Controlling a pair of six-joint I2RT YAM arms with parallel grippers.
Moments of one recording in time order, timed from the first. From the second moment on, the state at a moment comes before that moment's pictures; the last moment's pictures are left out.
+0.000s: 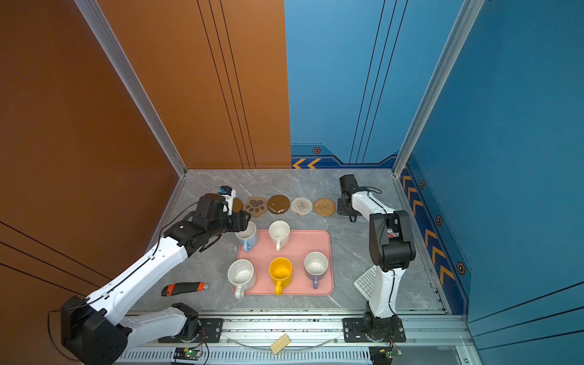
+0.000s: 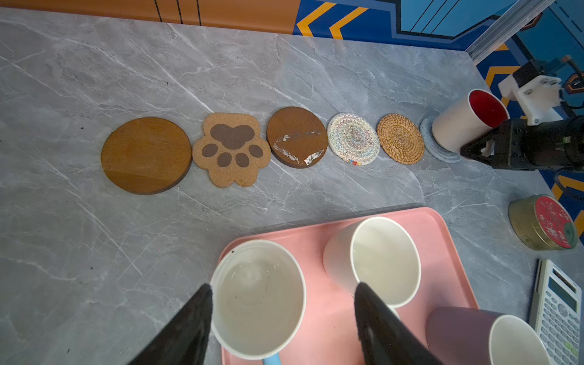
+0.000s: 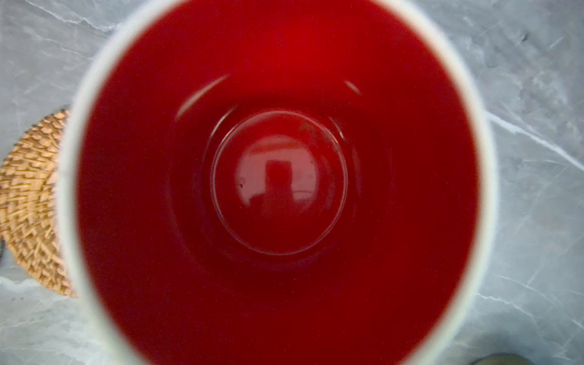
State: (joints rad) left arm -0.45 1.18 0.99 -0.49 -0.04 -0.36; right arm 0.13 1.95 1.40 -0.61 0.20 0.26
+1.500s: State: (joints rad) left arm -0.45 1.13 0.99 -0.51 -0.04 -0.36; right arm 0.12 1.88 1.31 -0.54 0.18 0.29
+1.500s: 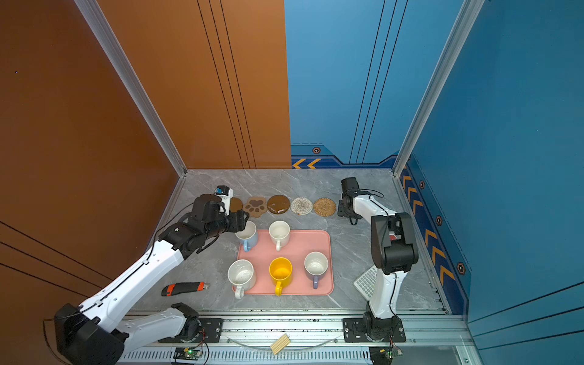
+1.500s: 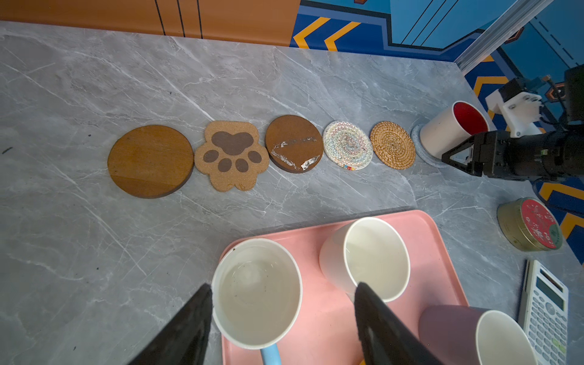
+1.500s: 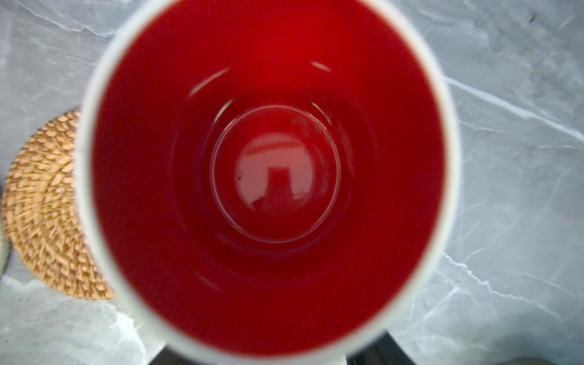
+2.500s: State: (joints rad) left arm -0.58 1.05 0.93 -0.83 -0.09 -0.47; right arm 0.31 1.41 1.05 -0.61 0.37 0.54
